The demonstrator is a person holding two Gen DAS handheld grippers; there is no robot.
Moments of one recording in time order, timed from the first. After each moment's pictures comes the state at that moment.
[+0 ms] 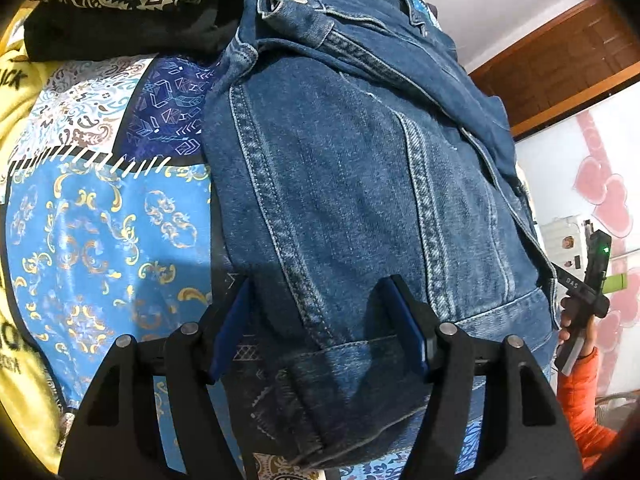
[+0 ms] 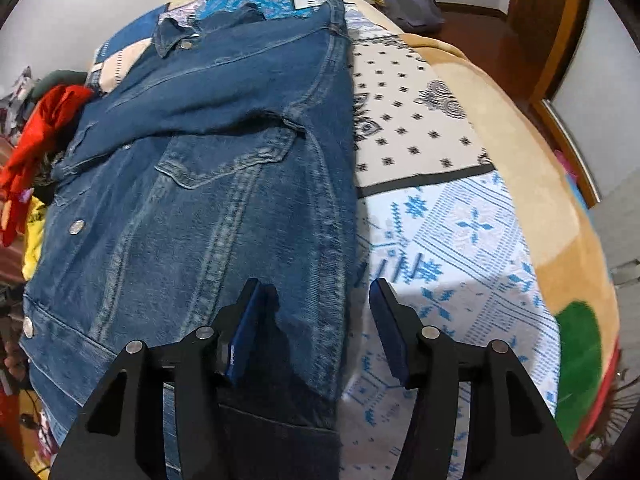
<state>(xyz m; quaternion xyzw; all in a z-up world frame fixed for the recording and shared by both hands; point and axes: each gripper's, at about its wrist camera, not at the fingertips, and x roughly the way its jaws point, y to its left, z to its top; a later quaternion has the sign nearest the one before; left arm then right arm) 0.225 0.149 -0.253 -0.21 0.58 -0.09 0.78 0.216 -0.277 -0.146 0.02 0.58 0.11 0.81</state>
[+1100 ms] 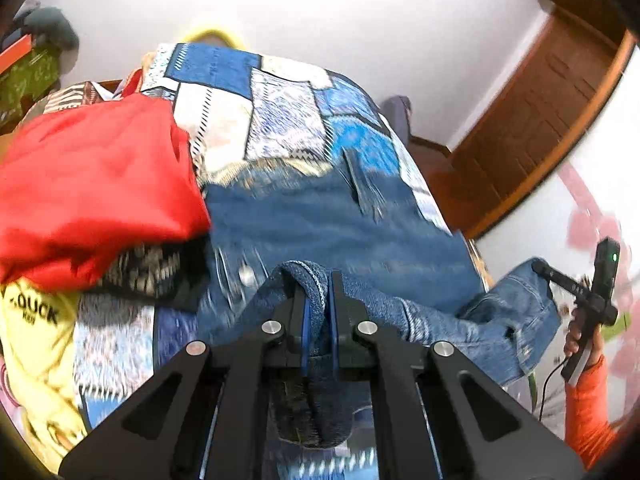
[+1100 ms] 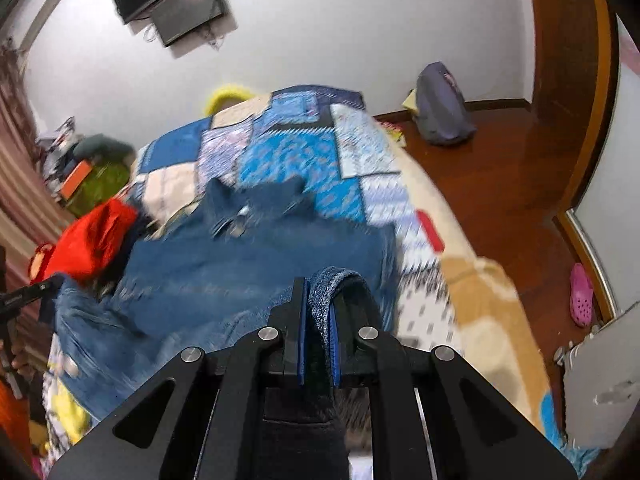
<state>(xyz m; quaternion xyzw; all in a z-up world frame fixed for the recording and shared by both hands) 0.351 0.157 -0.095 -0.17 0.43 -0.06 0.88 0.339 -0.254 -0.023 0.05 0.43 0.16 0.89</state>
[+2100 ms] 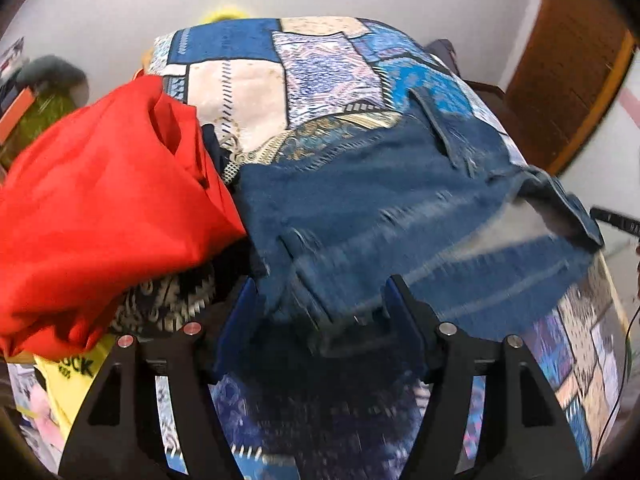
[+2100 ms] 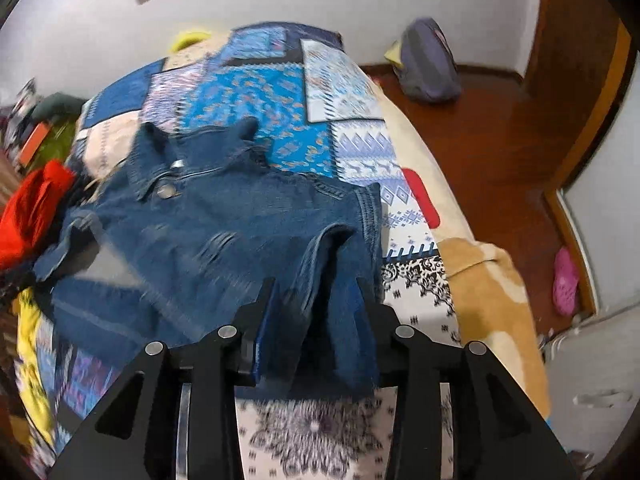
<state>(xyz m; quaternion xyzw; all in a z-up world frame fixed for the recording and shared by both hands) 0.398 0.147 -0.173 -0.02 0.49 0.00 0.87 0.378 -0.238 -0.081 -0.02 0.51 0.13 0.85</state>
